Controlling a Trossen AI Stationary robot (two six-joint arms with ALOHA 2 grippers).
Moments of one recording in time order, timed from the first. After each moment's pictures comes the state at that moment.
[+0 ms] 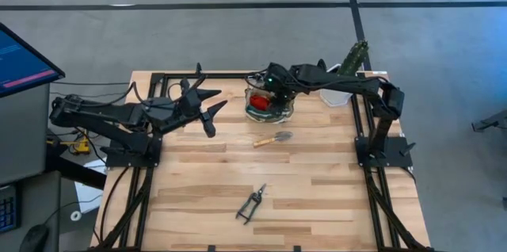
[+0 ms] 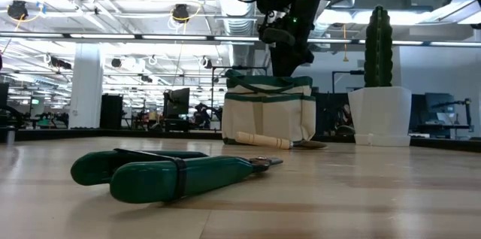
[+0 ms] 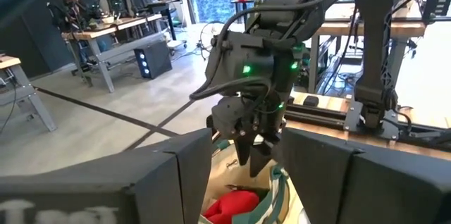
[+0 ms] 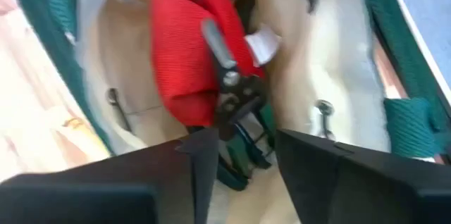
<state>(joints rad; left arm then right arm) -0.16 1.03 0.99 -0.08 -0.75 0.02 -0.36 1.82 1.55 -0.92 0.09 0.09</state>
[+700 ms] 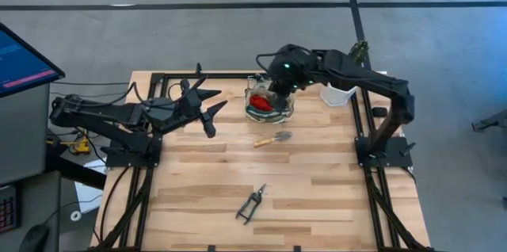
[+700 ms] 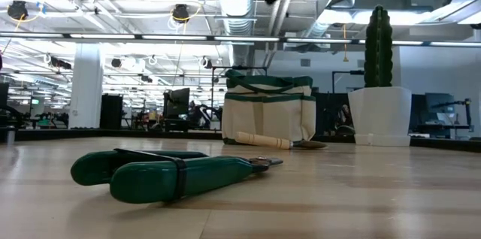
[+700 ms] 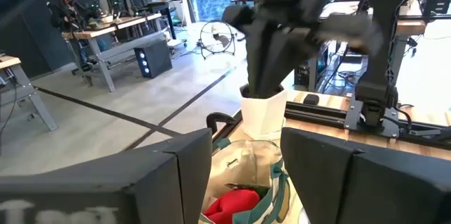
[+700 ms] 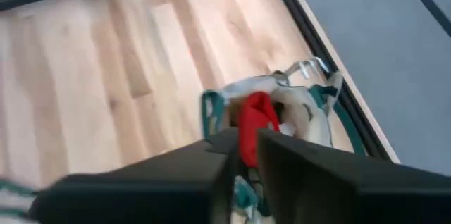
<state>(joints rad) -0.16 1.03 0.99 -0.09 -0.75 0.02 -0.25 1.71 1.94 -1.11 0.08 0.07</state>
